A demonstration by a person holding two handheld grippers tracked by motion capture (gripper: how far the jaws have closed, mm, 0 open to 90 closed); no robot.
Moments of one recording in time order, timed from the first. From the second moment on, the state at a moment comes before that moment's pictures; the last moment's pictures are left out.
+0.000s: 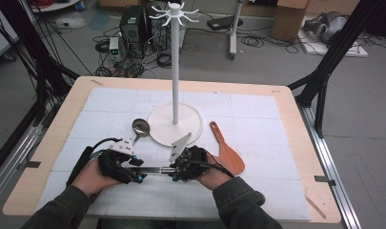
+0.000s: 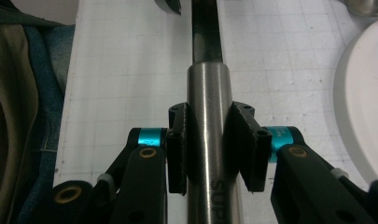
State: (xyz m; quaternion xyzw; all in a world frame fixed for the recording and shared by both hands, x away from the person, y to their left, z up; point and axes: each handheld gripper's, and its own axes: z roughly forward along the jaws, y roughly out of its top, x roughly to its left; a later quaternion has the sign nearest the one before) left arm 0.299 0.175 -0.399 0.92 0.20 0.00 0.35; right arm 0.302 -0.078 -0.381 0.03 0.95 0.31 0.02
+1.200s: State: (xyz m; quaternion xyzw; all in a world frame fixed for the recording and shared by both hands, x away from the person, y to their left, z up) left arm 0.306 0.157 -0.391 0.93 0.14 -0.05 0.34; right arm 0.312 -0.087 -0.358 0.04 0.94 0.33 0.03
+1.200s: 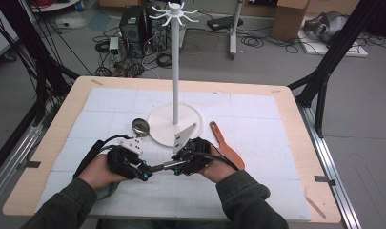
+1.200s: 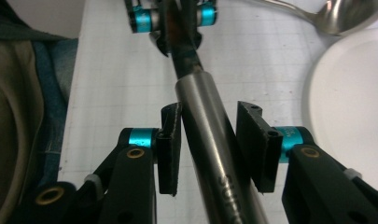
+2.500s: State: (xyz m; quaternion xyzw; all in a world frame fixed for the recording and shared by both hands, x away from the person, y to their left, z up) left arm 0.306 0.175 -0.379 0.92 0.16 -0.03 0.37; right arm 0.333 -0.132 -0.347 0.20 0.88 0.42 0.06
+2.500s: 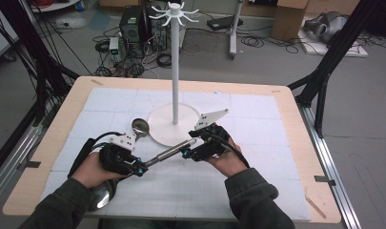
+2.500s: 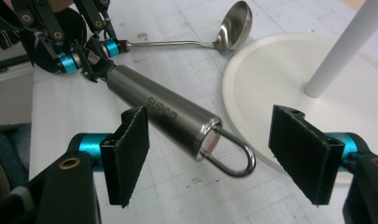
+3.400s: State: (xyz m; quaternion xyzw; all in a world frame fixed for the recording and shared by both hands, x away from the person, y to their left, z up) left arm 0.304 0.187 -0.362 0.89 0.17 -0.04 0.42; right arm 0.327 -0.116 -0.360 0.19 0.87 0.46 -0.01
